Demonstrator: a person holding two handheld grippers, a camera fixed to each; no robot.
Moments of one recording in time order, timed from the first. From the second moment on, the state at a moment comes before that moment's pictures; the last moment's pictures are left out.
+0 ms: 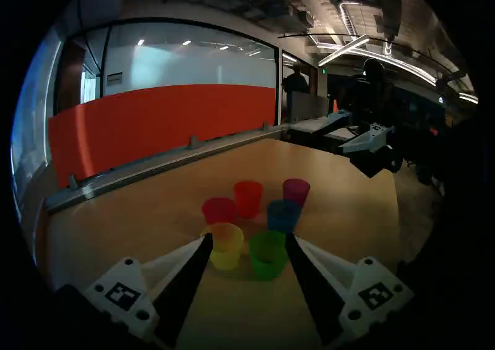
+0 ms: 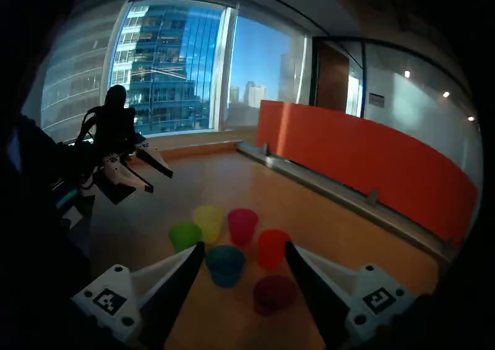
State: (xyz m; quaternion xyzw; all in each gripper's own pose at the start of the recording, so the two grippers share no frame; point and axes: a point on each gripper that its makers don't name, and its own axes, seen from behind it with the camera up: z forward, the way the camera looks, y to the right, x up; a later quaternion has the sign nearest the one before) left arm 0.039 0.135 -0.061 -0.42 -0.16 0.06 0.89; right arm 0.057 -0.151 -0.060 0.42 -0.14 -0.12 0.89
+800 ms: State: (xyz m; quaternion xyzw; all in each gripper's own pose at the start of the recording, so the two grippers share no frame) left arm -0.039 0.160 -0.077 -0.45 -0.22 0.08 0.86; right arm 0.019 -0.157 -0.052 0.43 -0.17 -0.13 0.88
